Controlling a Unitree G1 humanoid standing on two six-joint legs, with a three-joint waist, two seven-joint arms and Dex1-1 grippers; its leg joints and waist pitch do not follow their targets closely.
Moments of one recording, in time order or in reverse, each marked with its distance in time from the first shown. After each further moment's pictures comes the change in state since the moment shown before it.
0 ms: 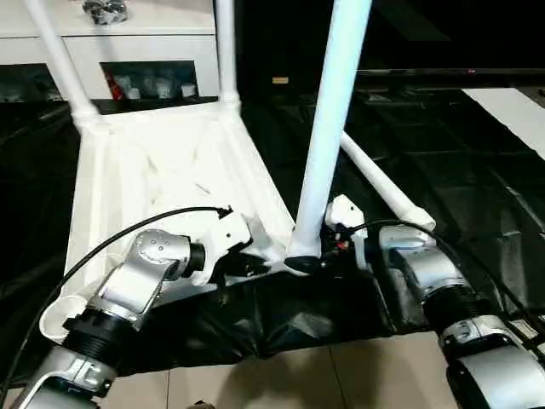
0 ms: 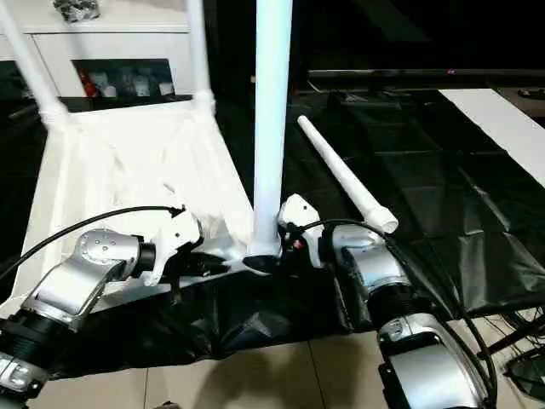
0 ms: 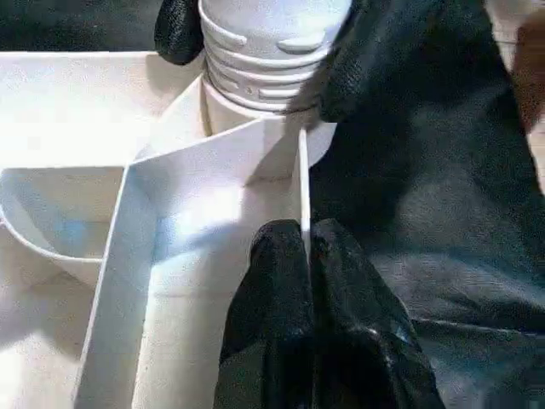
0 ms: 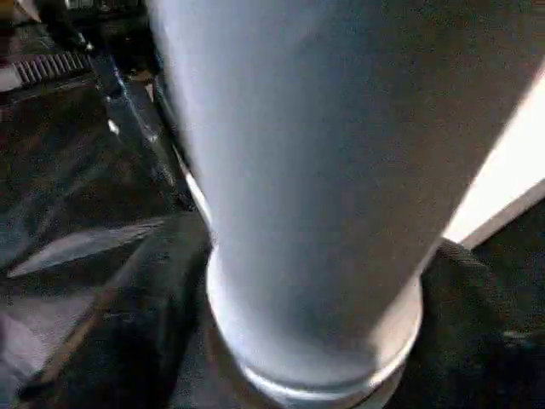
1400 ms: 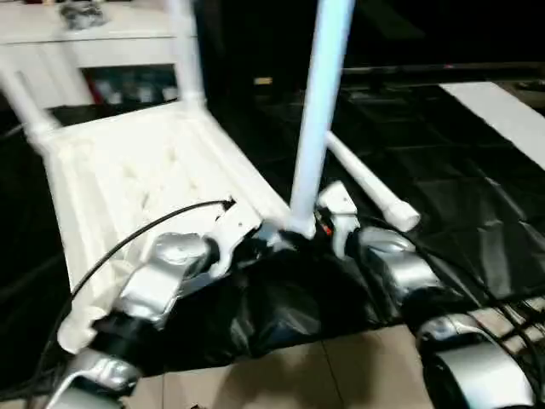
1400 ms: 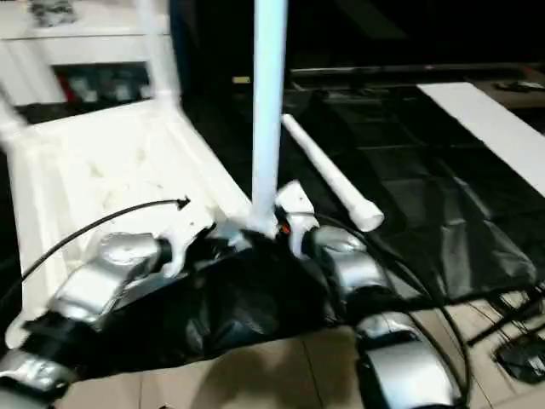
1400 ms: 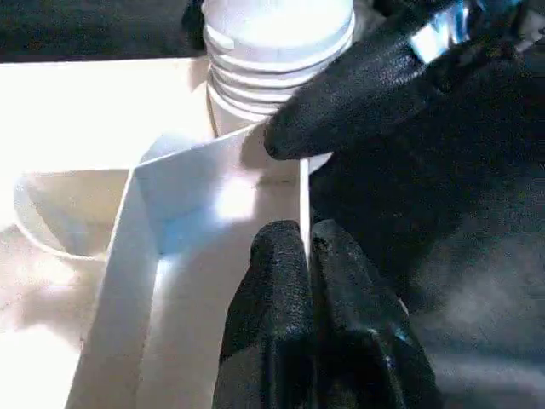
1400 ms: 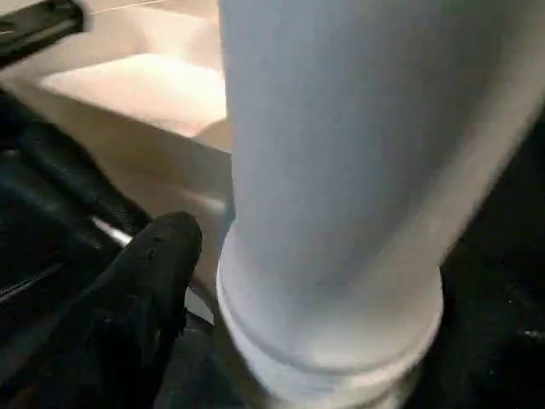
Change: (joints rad) left arm 0.004 -0.085 0.035 0.008 0.045 0.048 0.192; right arm -0.018 0.088 -0.055 0.090 -0.037 -0.031 -0.294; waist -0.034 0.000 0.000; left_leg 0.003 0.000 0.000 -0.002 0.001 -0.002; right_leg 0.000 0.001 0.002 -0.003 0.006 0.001
